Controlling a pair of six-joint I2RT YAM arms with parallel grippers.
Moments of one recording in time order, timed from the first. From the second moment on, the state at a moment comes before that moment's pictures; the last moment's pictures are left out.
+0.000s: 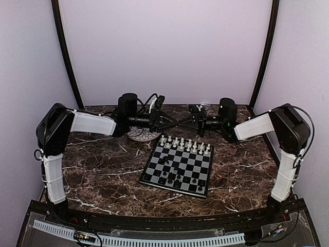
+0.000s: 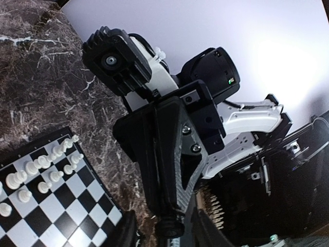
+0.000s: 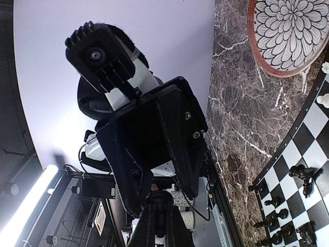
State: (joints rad) left arm -0.62 2.01 1.31 0.55 1.00 -0.91; right arm 0.49 1.90 1.03 0.85 -1.12 1.50
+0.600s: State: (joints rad) left arm -0.57 1.77 1.36 -0.10 0.60 -0.54; right arm 0.64 1.56 1.28 -0.56 -0.47 0.39
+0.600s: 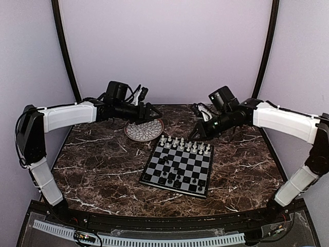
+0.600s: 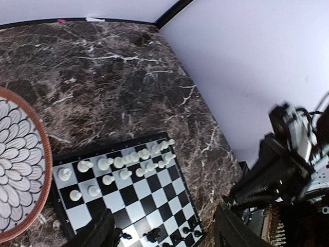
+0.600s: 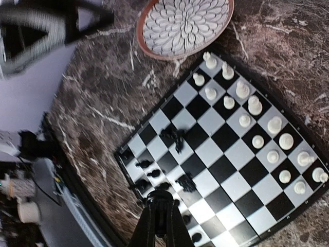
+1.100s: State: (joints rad) left arm -0.57 1.75 1.34 -0.26 0.53 -0.52; right arm 1.10 1.49 1.07 -0.80 -0.03 0.22
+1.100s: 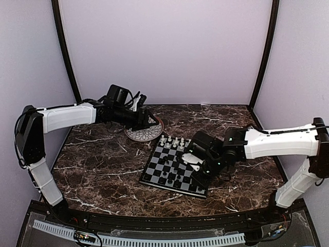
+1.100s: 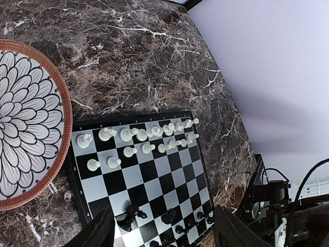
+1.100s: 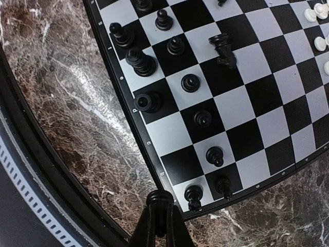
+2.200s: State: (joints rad) left arm -0.57 1.71 1.28 -0.28 0.52 -0.54; right arm 1.12 1.67 1.09 -0.76 0.06 0.15
